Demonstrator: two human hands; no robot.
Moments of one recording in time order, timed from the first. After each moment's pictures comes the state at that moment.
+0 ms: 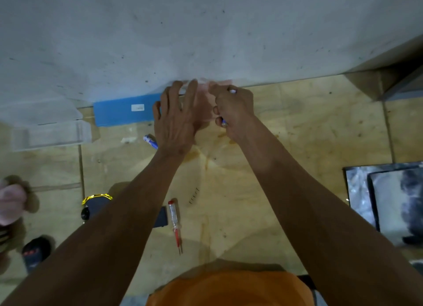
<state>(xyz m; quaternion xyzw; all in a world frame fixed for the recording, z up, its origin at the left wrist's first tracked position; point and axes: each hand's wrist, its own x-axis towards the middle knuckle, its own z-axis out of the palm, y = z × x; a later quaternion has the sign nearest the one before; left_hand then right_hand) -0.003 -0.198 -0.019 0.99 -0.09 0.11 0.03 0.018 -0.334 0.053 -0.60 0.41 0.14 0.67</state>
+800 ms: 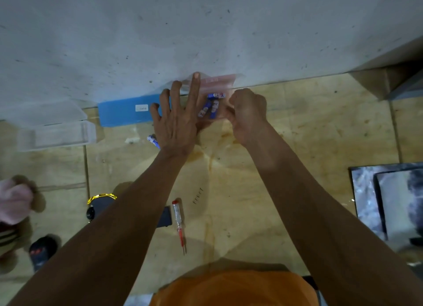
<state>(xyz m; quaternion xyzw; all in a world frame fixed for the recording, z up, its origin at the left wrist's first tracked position) -0.004 -0.201 -0.010 0.99 -0.07 0.08 -0.03 0.012 -0.345 0.054 -0.53 0.49 0.07 0.69</state>
